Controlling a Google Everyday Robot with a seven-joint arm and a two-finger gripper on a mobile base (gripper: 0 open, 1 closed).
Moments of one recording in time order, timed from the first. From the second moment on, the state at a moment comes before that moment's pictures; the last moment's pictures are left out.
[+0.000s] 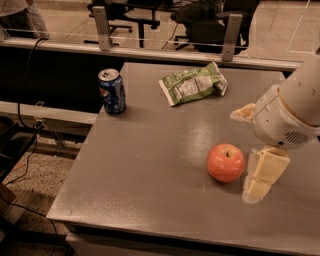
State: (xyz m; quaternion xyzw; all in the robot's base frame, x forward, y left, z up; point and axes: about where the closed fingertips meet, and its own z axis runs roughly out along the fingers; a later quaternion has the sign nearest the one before) arm 0.408 -0.166 0.890 -0.66 0.73 0.06 0.17
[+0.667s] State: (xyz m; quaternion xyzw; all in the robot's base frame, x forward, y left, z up) arm 0.410 -0.162 0.864 -0.66 0.73 0.07 0.17
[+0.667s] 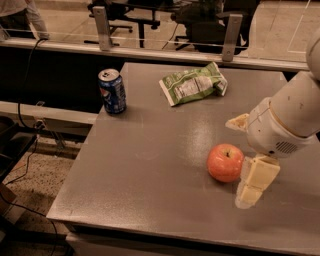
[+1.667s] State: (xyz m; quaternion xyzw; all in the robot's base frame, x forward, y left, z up) arm 0.420 -0.156 0.857 -0.66 0.73 0.07 0.17
